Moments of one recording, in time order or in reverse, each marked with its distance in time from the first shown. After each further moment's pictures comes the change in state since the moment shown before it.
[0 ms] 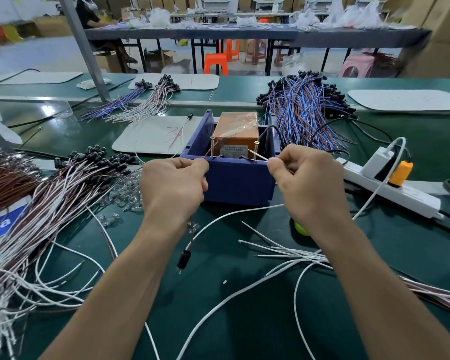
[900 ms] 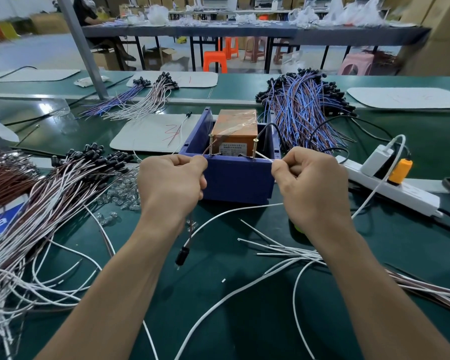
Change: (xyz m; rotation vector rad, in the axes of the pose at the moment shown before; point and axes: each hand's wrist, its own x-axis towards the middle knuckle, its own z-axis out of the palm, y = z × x) left_hand 0.000 0.000 -0.001 -0.029 -0.011 -0.005; right_hand -0.008 0.006 0.003 0.023 0.090 -0.013
